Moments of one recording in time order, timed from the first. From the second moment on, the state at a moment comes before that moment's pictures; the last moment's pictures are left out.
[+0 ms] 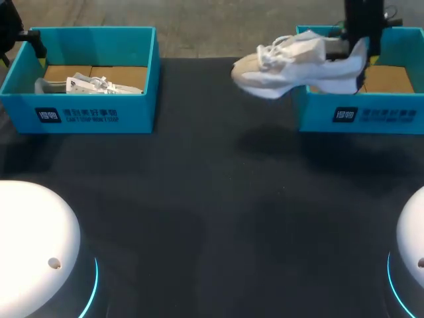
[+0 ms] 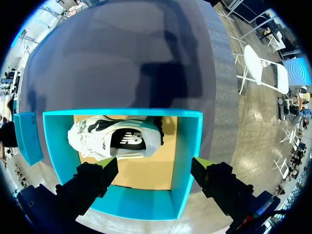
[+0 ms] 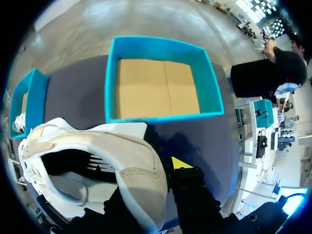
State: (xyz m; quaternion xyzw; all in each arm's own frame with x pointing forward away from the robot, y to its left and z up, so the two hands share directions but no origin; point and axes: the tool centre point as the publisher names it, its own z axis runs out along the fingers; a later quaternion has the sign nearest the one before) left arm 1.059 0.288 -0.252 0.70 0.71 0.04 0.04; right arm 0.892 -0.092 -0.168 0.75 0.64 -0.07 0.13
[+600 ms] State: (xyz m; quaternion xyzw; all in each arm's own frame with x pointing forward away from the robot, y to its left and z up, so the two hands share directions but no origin) left arm 1.059 0.288 -0.251 0.70 0.71 0.04 0.04; right arm 0.768 0.018 -0.179 0.73 0.67 -0.05 0.13
